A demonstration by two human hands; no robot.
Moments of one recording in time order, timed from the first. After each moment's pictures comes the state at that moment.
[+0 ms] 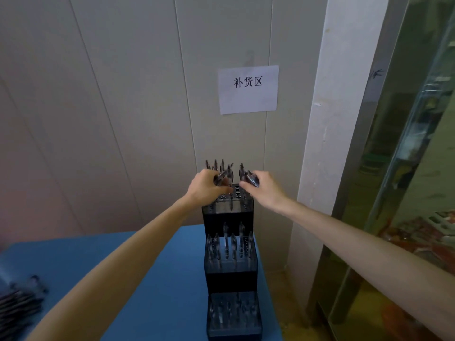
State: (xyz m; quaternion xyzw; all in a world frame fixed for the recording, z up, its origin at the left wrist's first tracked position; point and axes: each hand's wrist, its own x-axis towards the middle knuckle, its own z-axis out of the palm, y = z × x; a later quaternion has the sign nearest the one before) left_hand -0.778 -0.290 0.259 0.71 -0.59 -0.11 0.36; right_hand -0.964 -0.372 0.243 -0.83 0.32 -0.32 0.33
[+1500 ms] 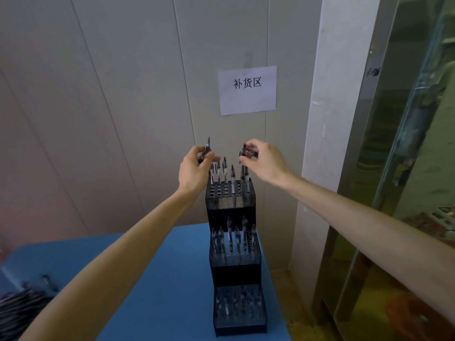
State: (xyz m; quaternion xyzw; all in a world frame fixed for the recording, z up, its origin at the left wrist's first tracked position) left_hand -0.782 -0.262 0.289 0.65 -0.49 -0.07 0.58; right_hand -0.960 -0.365 0.301 -0.85 0.32 -0.40 0.14
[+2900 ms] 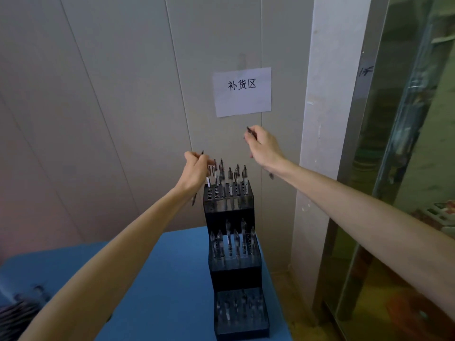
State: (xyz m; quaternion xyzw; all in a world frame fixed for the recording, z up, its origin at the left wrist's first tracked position) left_hand -0.775 -0.278 0.295 0.65 -0.46 -0.22 0.56; right_hand -0.949 -0.376 0.328 -0.78 0.34 -0.44 0.28
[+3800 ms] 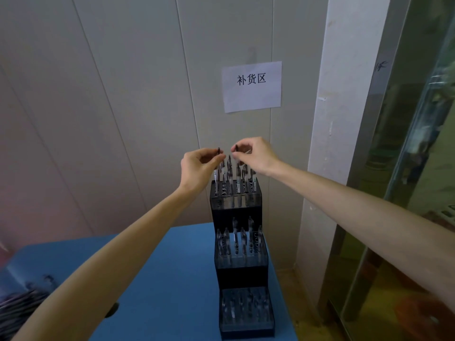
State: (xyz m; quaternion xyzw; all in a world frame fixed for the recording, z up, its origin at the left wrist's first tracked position) left_hand -0.764 -0.275 0.278 0.58 -0.51 -0.09 0.62; right_hand -0.922 -0.378 0.304 -0.84 0.28 -0.39 0.26
